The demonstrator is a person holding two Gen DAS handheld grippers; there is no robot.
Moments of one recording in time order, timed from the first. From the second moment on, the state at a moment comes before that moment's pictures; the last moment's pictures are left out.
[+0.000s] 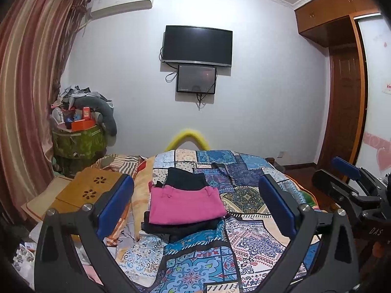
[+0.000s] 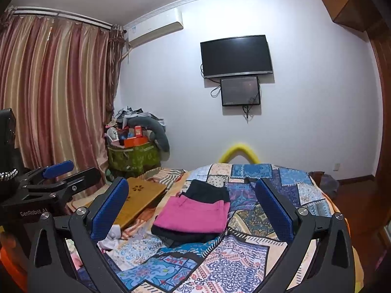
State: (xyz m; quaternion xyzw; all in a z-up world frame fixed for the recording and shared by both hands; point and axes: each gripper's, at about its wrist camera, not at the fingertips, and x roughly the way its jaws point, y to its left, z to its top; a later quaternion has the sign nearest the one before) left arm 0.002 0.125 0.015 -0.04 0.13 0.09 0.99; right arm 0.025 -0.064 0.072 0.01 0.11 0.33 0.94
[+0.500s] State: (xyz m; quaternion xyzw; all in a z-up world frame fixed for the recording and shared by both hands) left arm 0.008 0.121 0.011 -0.04 0.14 0.08 0.99; right arm 0.029 -0.066 0.069 0.01 0.12 0.33 0.94
